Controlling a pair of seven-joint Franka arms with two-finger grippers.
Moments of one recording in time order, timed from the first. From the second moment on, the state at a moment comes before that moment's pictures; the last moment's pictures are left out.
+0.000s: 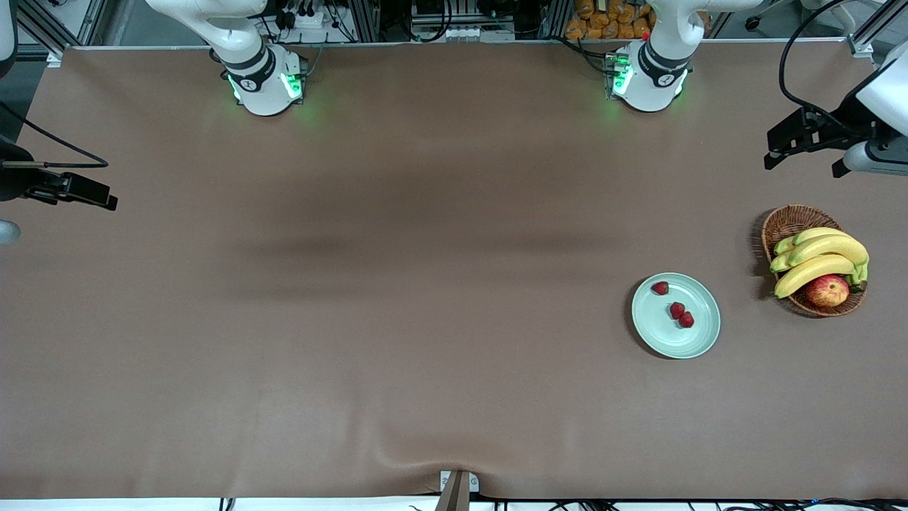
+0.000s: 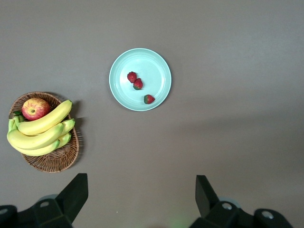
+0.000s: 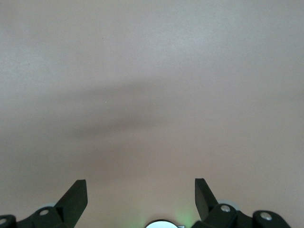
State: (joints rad) left arm -0.08 -0.04 -0.02 -1.54 -0.02 1.50 0.05; right arm -0.02 0.12 -0.04 -1.46 0.02 1.42 0.05
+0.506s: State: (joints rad) left arm -0.07 -0.04 -0.03 -1.54 -0.02 1.50 0.05; right arm -0.01 0.12 -0.04 -1.46 0.02 1.42 0.05
